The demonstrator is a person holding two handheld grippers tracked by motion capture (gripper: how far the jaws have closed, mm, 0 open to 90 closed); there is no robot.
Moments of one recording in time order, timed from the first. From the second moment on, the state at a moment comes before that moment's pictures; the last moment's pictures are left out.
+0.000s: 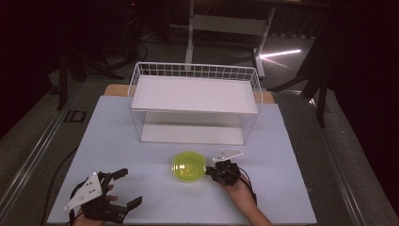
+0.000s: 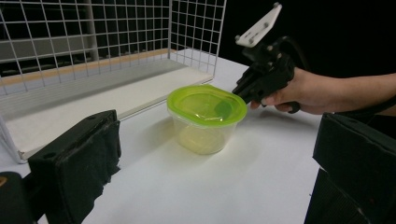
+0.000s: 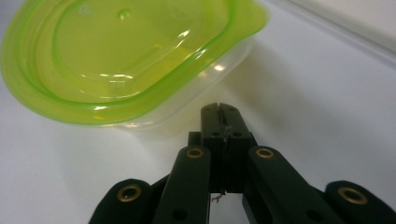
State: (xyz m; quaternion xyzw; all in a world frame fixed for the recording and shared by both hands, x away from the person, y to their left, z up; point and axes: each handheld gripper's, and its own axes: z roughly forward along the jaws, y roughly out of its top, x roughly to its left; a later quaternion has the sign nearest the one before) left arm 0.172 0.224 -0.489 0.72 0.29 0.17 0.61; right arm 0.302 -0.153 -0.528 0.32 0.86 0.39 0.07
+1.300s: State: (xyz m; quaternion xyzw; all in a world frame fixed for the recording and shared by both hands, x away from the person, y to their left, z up) left arm 0.204 0.201 -0.462 0.75 0.31 0.14 0.57; right arm 0.242 -0.185 -0.448 0.28 0.81 0.47 0.22
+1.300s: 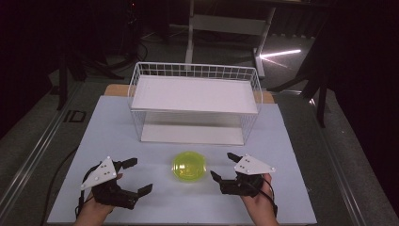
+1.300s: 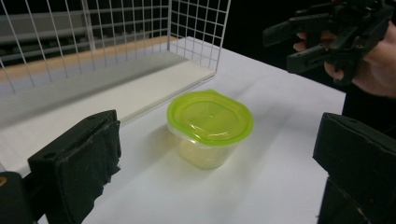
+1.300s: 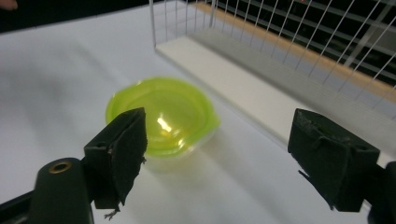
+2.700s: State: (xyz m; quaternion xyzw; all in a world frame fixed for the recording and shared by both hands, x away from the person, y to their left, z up) left arm 0.282 0.139 -0.491 0.75 0.44 0.03 0.48; right arm 0.286 -0.145 -0.474 0.42 0.78 0.45 0.10
